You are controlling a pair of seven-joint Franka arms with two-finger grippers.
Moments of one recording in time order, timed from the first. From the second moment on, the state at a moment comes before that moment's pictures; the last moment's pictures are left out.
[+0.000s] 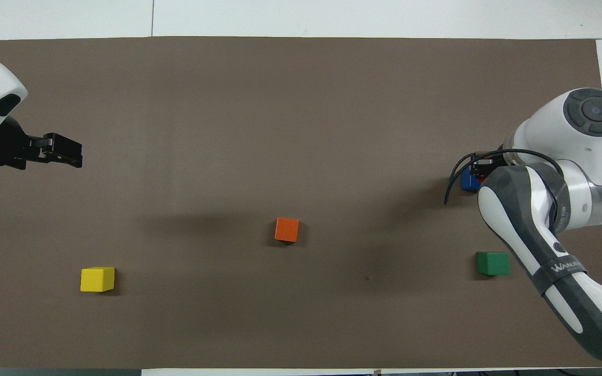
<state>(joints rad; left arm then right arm) 0.04 0.05 -0.13 -1.65 0.03 1.65 -0.04 0.11 0.17 -0.08 -2.00 -0.15 2.10 0.22</state>
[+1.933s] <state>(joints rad) 0.03 0.02 -0.15 -1.64 0.02 1.56 -0.04 0.09 0.12 -0.07 -1.73 -0.10 1.88 0.02</state>
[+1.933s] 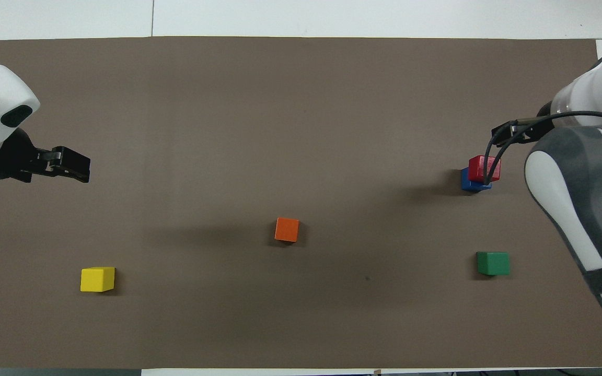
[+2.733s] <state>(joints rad) 0.01 0.02 -0.15 -1.64 0.02 1.56 -0.04 0.01 -0.04 -0.07 -1.60 -0.08 1.52 -0.14</state>
